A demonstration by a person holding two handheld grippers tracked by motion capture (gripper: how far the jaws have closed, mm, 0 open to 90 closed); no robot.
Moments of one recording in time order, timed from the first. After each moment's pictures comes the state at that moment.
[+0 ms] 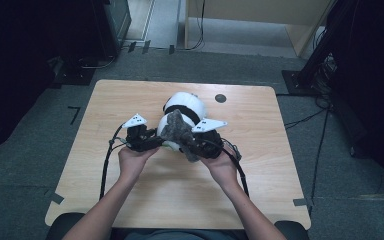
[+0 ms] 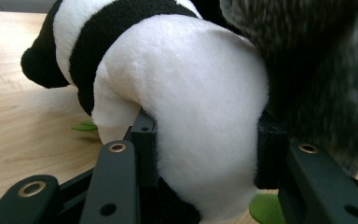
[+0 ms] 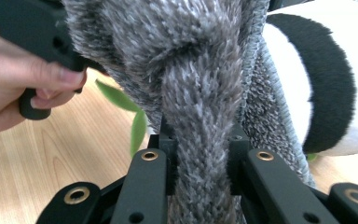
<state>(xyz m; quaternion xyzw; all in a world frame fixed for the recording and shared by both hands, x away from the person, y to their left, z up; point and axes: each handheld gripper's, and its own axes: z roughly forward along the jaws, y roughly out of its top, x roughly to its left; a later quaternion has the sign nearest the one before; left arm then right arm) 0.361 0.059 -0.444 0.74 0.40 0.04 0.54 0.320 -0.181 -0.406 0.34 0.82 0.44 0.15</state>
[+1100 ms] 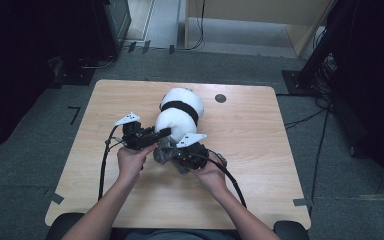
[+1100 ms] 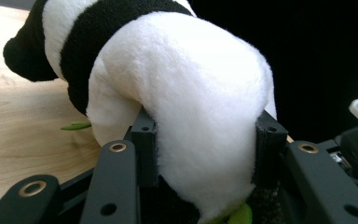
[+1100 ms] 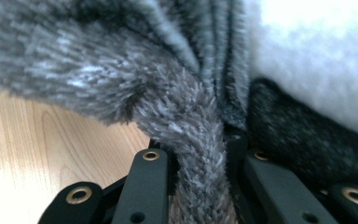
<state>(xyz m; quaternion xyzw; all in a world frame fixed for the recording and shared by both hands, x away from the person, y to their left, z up) 0.362 0.068 -0.440 0.70 0.43 0.00 0.58 0.322 -0.150 -0.464 0.29 0.86 0.39 0.12</state>
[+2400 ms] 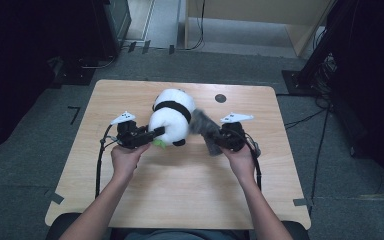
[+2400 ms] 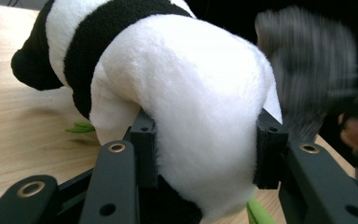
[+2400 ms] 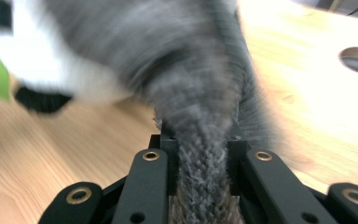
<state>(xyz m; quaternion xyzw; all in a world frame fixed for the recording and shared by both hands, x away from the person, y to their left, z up) 0.367 0.082 -0.443 0.71 0.44 0.03 0.55 0.353 -0.258 -0.430 0.44 0.78 0.42 0.14</state>
